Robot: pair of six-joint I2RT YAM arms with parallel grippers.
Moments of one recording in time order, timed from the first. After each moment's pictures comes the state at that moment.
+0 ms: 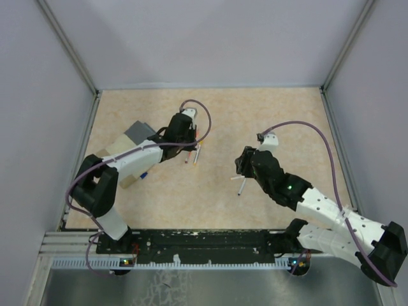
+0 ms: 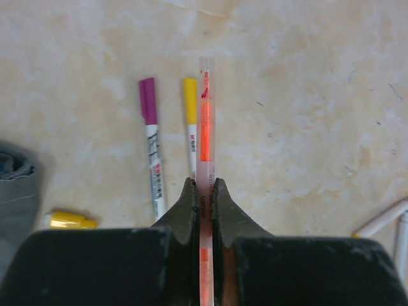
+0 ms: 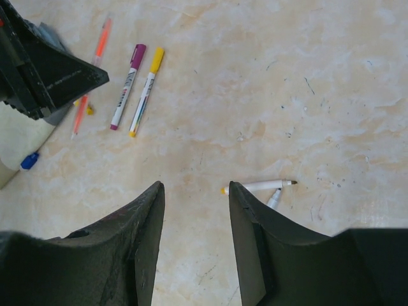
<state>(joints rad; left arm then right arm) -0.64 1.68 1.11 -0.11 -0.14 -0.33 0.82 0.88 0.68 -0.29 0.47 0.65</state>
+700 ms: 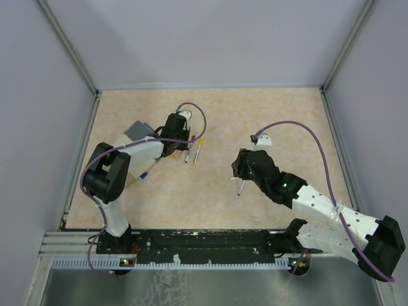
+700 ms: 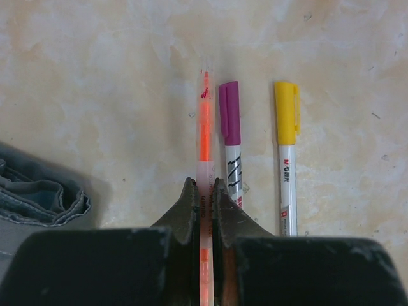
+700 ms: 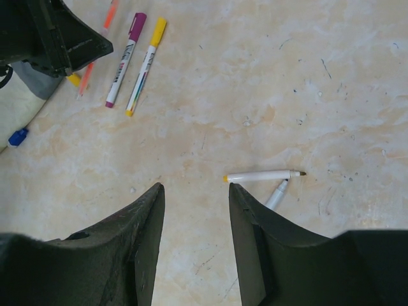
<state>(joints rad) -0.52 1.84 1.11 -0.02 -0.14 -0.18 0.82 0.94 0.67 -0.28 0.40 0.63</state>
